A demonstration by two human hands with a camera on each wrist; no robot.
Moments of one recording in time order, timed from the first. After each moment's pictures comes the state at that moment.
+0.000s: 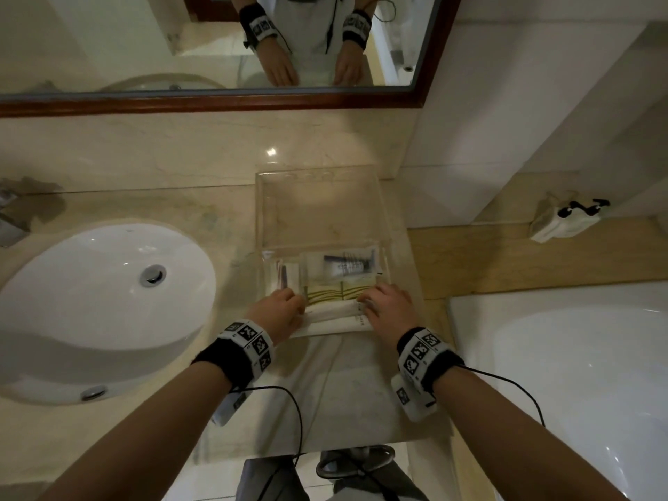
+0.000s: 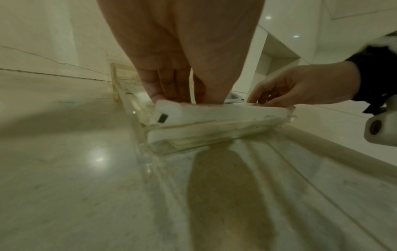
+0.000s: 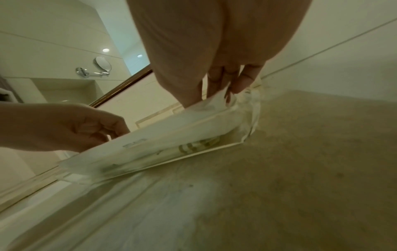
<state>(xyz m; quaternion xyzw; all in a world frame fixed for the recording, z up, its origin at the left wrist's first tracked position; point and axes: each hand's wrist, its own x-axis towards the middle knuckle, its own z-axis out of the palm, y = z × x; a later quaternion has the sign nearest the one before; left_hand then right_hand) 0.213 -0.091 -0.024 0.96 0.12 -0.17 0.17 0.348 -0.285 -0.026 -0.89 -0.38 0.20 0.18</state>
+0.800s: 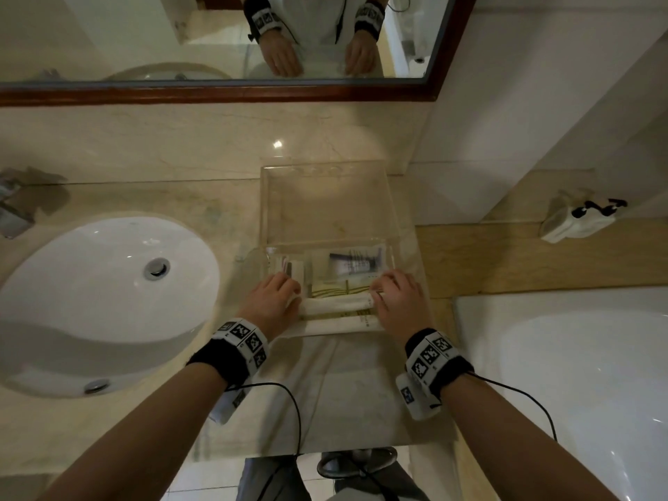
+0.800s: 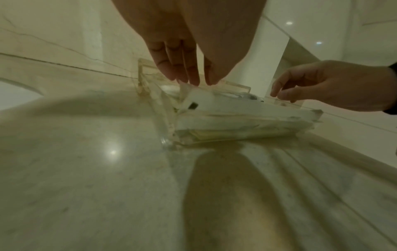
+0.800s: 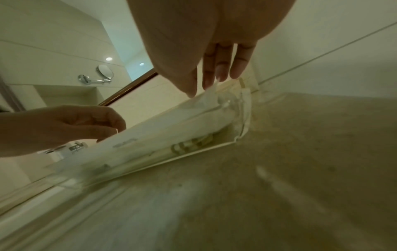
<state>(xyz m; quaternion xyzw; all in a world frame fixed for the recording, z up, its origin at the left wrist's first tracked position) 0.208 -0.084 -0.015 0.97 0.16 -0.07 0.18 0.355 -0.283 -0.031 -0.89 -0.39 0.07 0.22</state>
